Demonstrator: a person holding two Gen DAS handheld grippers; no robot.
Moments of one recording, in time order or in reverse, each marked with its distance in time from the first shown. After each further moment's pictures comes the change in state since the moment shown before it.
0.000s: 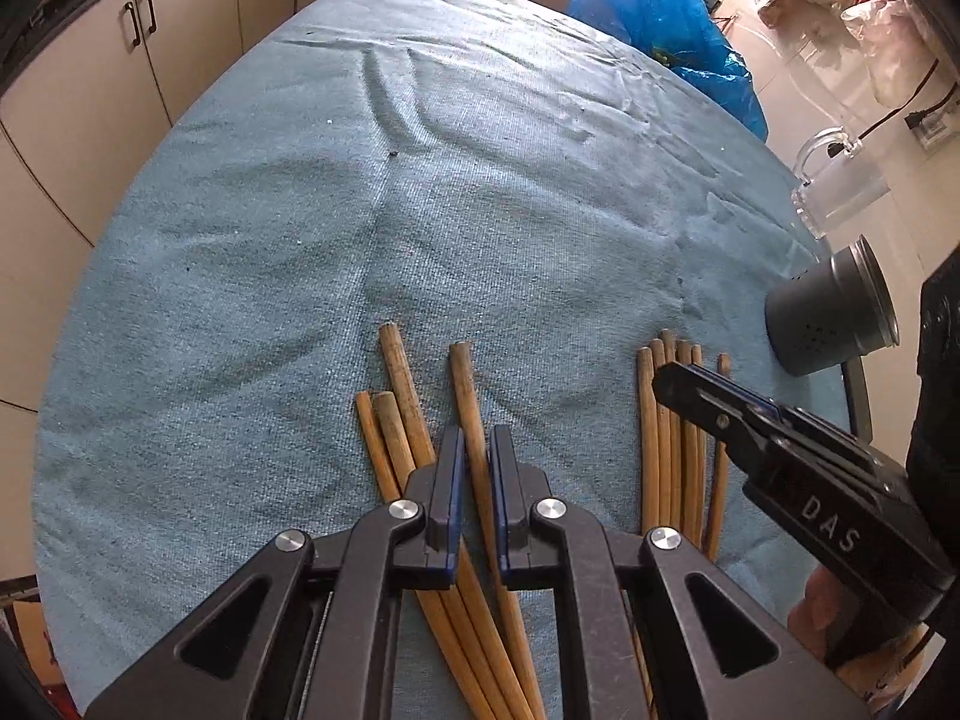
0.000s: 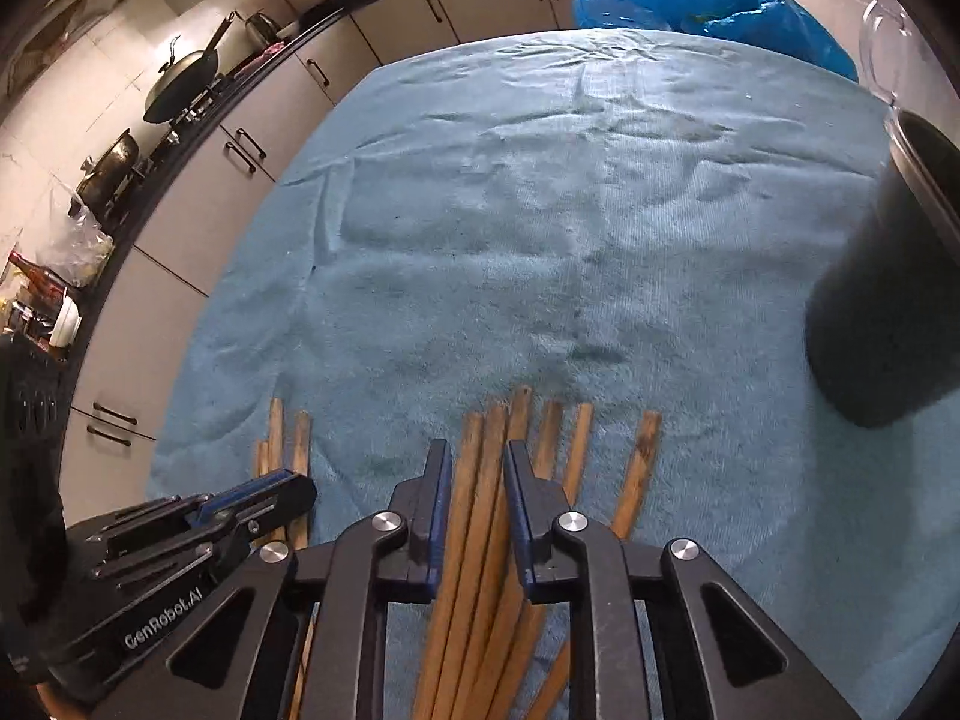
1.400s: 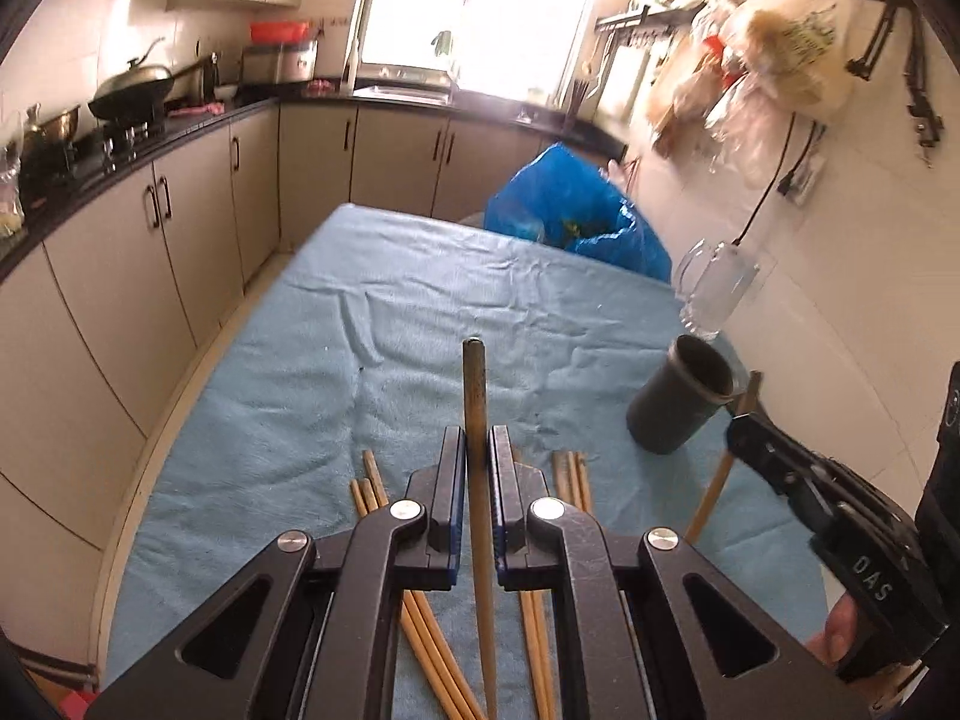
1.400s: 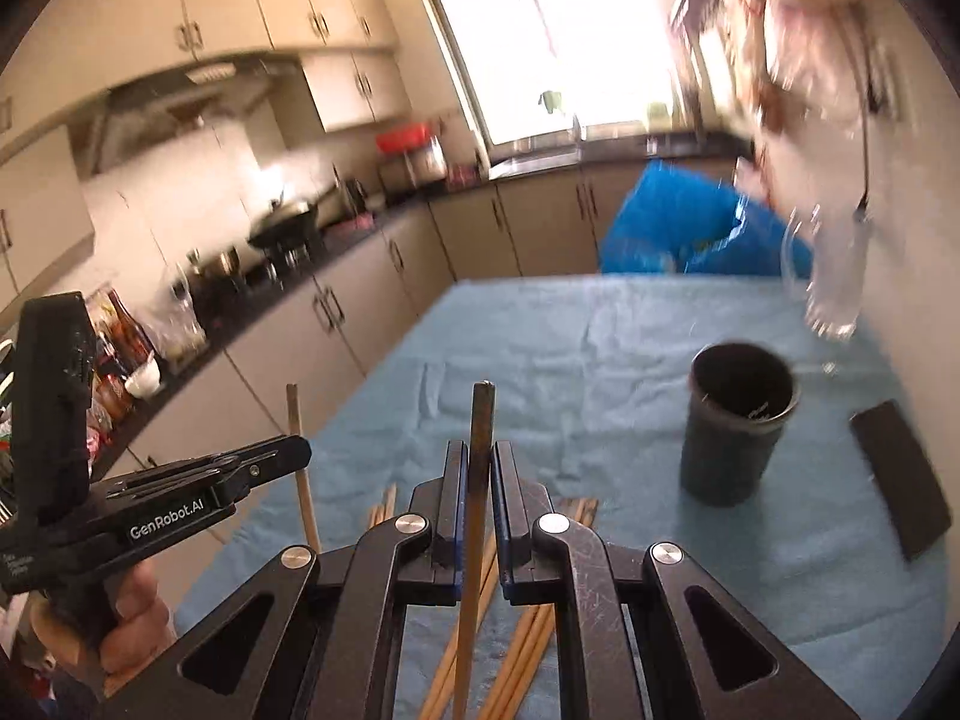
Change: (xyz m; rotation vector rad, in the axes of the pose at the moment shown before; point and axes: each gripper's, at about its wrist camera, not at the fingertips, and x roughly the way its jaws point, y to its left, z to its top) left arm -0.148 -0.056 -0.059 0.141 -0.484 -0.031; right arm -0.181 0.008 -0.074 -0.143 -0.551 0.064
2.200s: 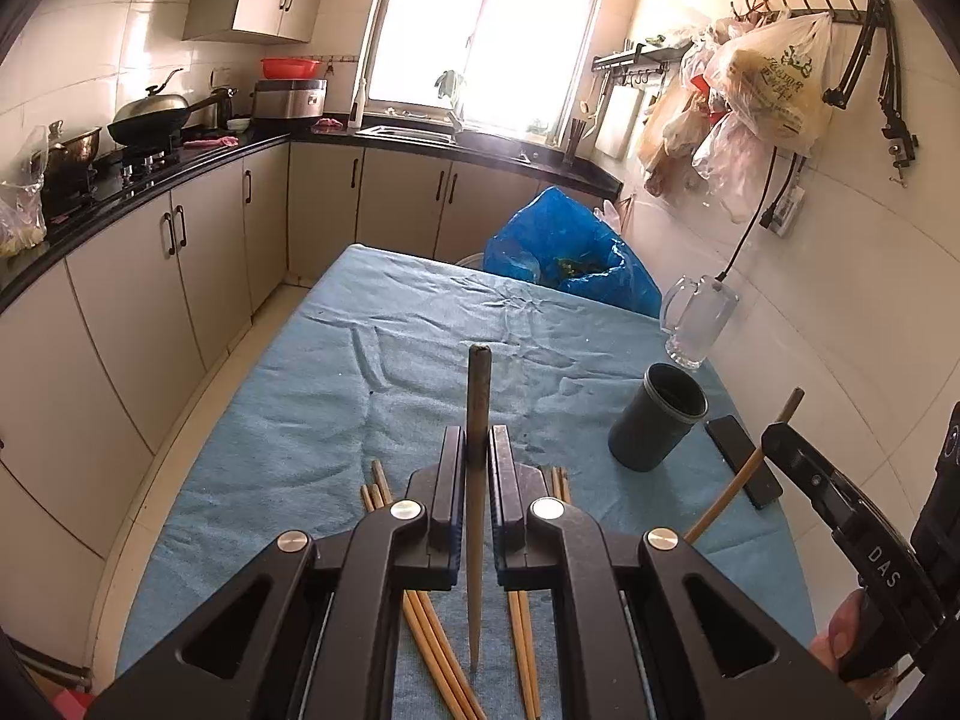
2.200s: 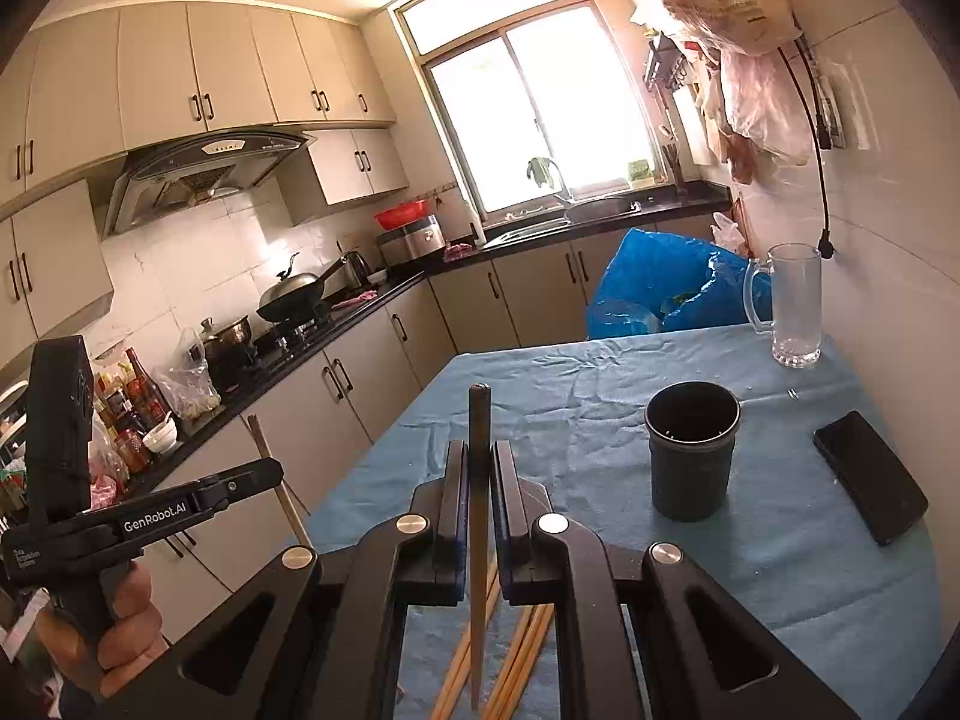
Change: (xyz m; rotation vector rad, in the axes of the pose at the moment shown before) left arm -0.051 -0.003 -0.008 -0.012 -0.094 0.010; right arm -0.061 0.002 -0.014 0.041 -0.159 0.001
